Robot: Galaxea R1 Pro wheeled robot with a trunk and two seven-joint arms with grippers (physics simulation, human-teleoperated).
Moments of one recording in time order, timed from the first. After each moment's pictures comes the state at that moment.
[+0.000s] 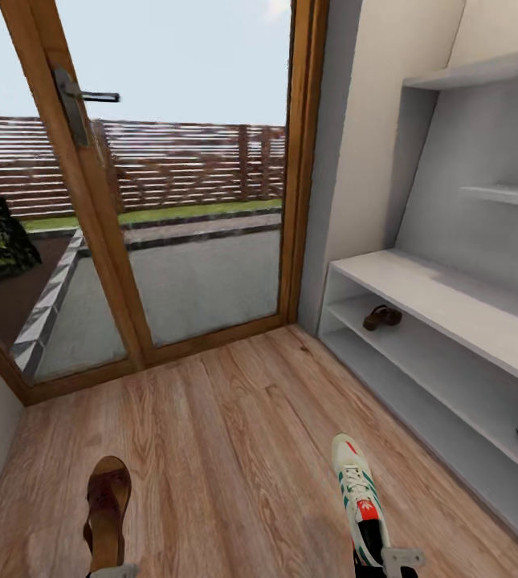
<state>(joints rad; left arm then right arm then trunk) -0.21 0.06 0.16 -0.31 -0.03 -0.53 -0.01 -0.24 0.01 -0.20 -0.38 0.22 -0.37 -0.06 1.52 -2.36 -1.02</state>
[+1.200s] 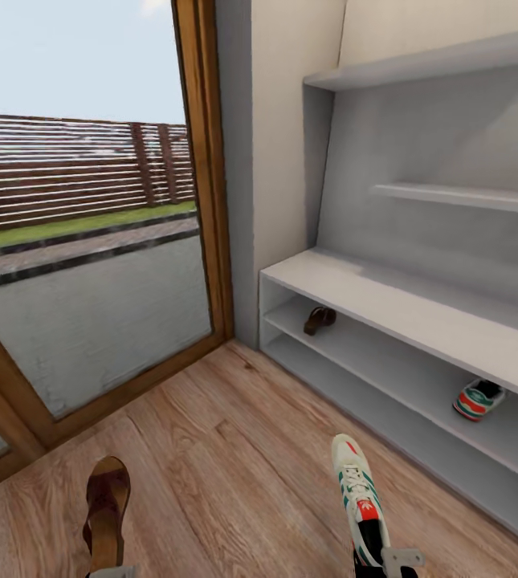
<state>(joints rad) -0.21 0.06 0.16 -0.30 -0.03 -0.53 -0.01 -0.24 0.01 -0.20 -0.38 0.22 -0.37 -0.06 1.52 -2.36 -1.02</state>
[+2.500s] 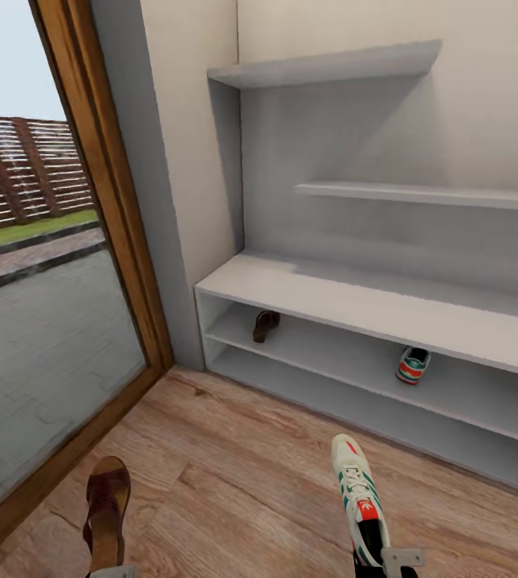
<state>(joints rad) -0.21 0.06 0.16 -0.31 -0.03 -0.53 -0.01 -0.24 0.01 -0.20 -0.38 0.22 -0.37 -0.06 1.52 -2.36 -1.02</state>
